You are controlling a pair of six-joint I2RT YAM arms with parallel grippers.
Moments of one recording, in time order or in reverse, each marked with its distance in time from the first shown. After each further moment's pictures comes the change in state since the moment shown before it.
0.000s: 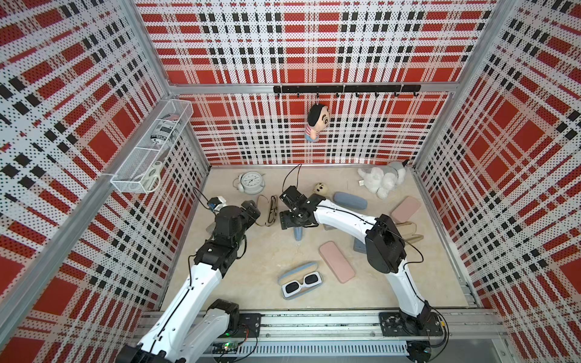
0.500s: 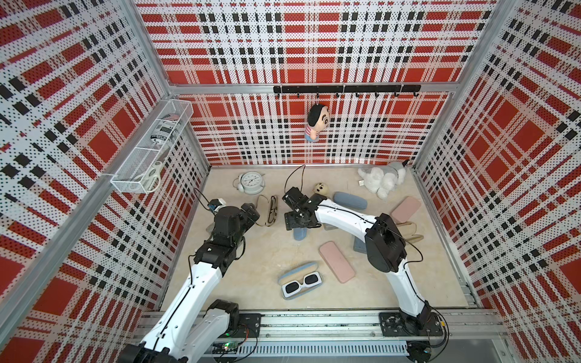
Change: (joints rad) left arm 0.028 0.018 -0.009 -0.013 0.056 0.008; right arm -0.018 0.002 -0.036 -0.045 0.046 0.016
